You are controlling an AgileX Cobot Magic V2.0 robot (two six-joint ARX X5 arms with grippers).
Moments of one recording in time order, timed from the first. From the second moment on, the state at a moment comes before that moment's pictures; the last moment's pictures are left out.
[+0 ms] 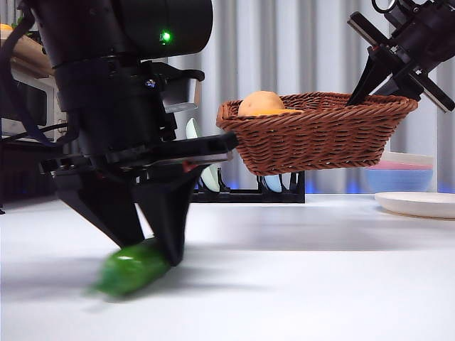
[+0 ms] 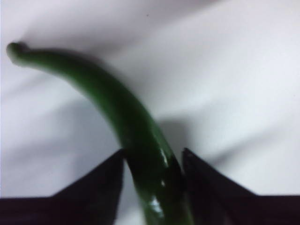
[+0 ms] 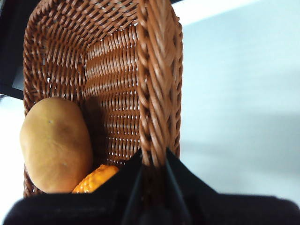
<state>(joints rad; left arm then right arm) -0.86 1.57 0.94 -0.57 -0.10 -0.42 0.10 1.51 1.15 -0.37 -0.54 0.35</state>
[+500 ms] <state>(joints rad) -0.95 0.92 1.10 -0.62 -0.10 -0.40 0.13 1.51 1.15 -0.40 -0.53 0.34</state>
